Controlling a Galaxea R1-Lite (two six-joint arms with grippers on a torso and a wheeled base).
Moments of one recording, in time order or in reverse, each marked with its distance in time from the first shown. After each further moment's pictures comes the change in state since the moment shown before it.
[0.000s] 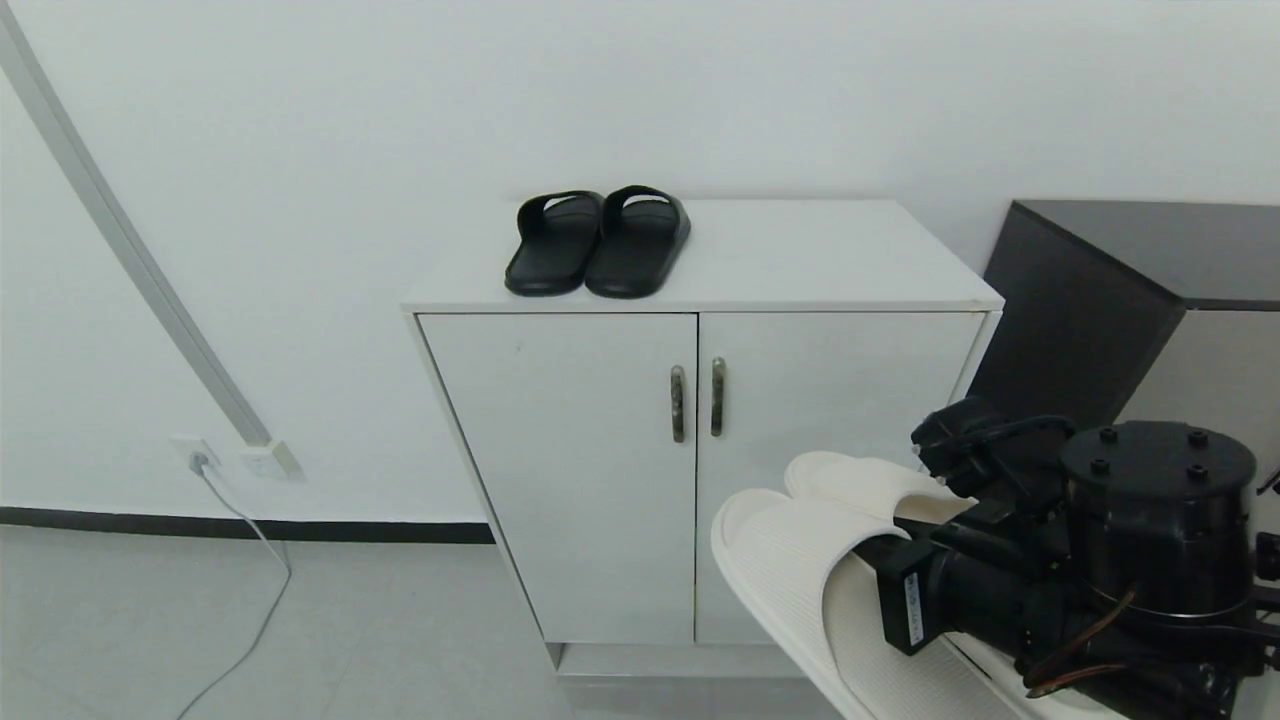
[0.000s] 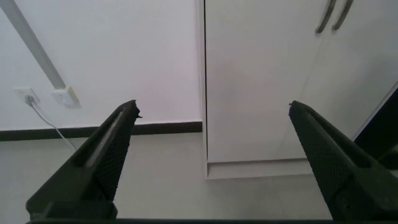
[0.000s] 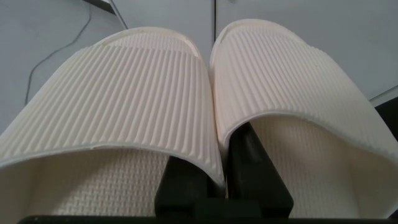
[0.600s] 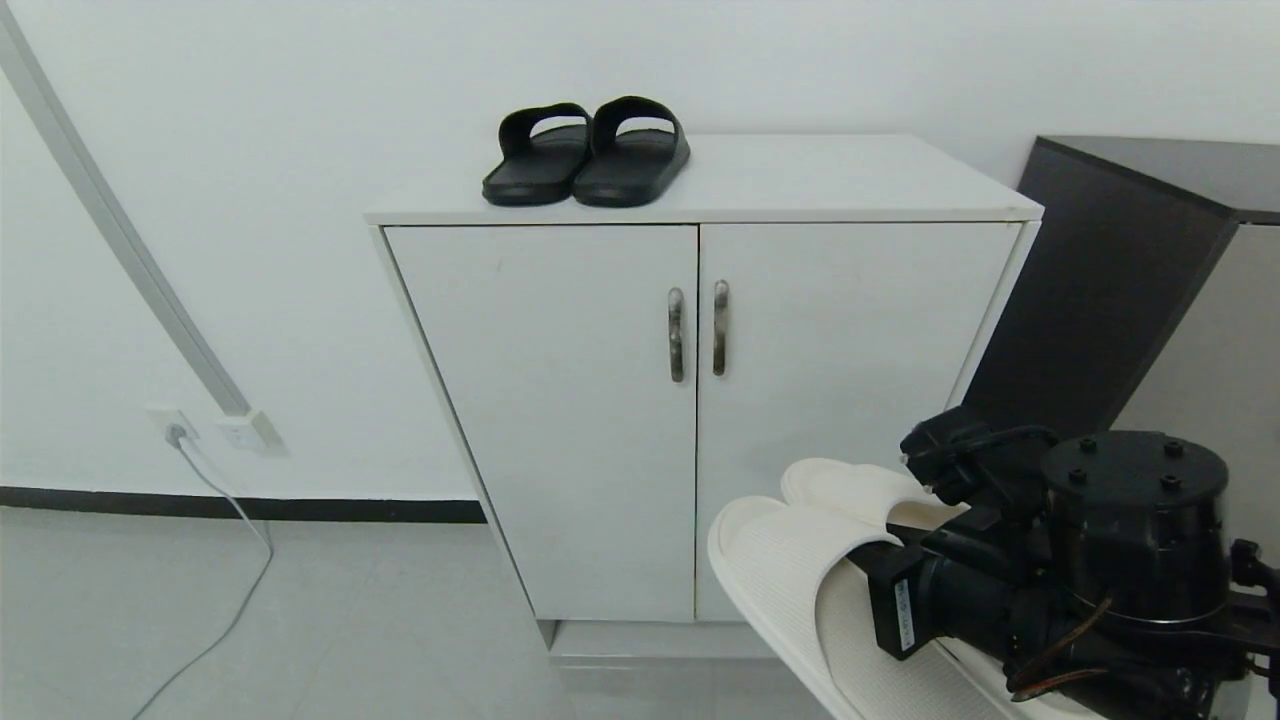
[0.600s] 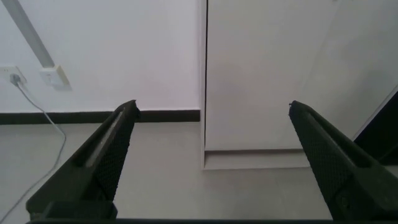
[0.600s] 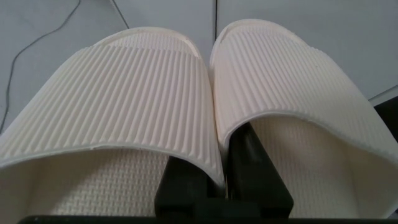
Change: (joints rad) left arm -0.002 0.035 -0.004 -0.004 0.003 -0.036; right arm 0.000 0.024 0.010 -0.025 0.001 0.000
